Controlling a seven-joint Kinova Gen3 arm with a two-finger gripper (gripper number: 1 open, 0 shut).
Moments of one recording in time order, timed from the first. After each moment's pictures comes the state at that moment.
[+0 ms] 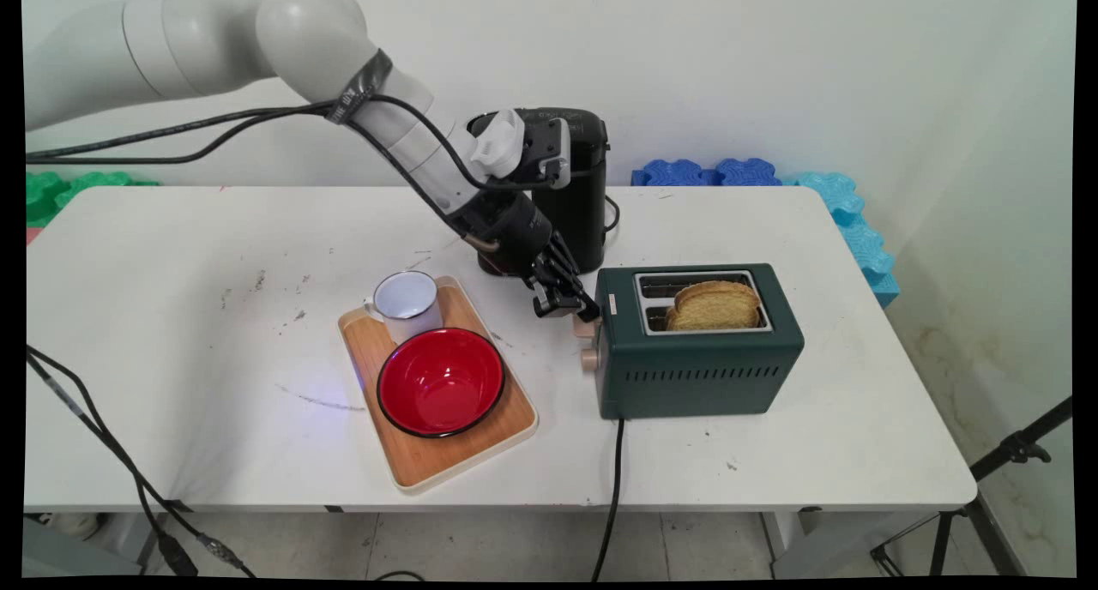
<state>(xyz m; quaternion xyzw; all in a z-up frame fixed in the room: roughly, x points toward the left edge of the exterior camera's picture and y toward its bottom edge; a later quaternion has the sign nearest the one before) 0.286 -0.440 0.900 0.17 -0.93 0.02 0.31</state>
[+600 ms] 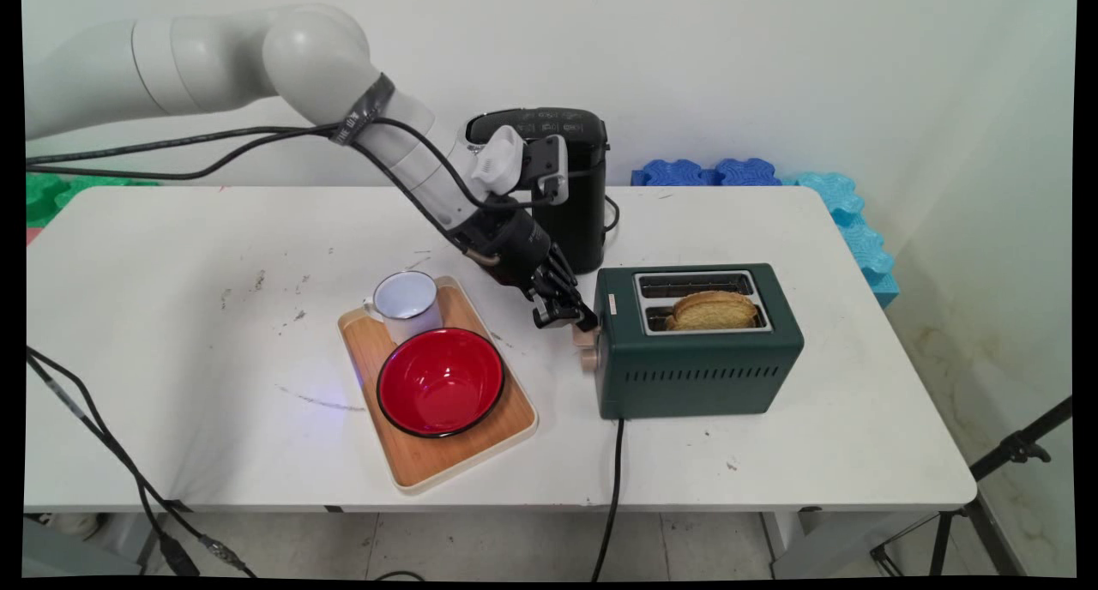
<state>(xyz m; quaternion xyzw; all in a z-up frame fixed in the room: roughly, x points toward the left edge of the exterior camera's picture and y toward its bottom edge) 0.288 -0.438 0.882 0.18 -0.93 0.01 0.31</state>
